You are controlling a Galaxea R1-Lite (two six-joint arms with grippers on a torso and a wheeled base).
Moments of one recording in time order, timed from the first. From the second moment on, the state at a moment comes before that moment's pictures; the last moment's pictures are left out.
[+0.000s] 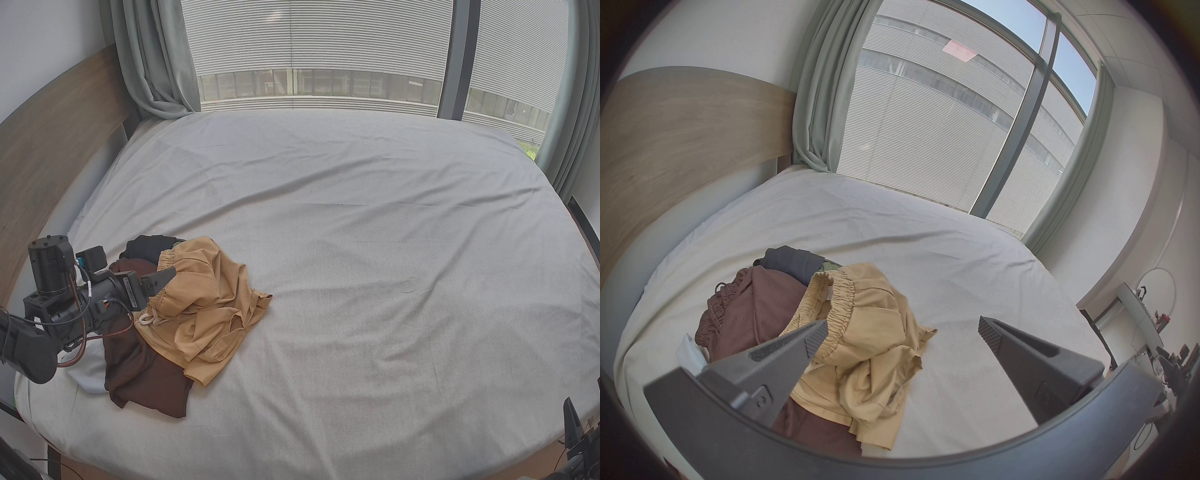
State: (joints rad) left arm -0.09 1.68 -0.52 -0.88 -0.21 -0.23; right arm -0.01 0.02 -0.02 -0.01 -0.02 -0.01
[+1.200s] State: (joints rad) left arm -0.01 2.01 -0.85 -0.84 -0.28 -0.28; right arm -0.01 0.02 -0.02 -0.01 -0.02 -0.01
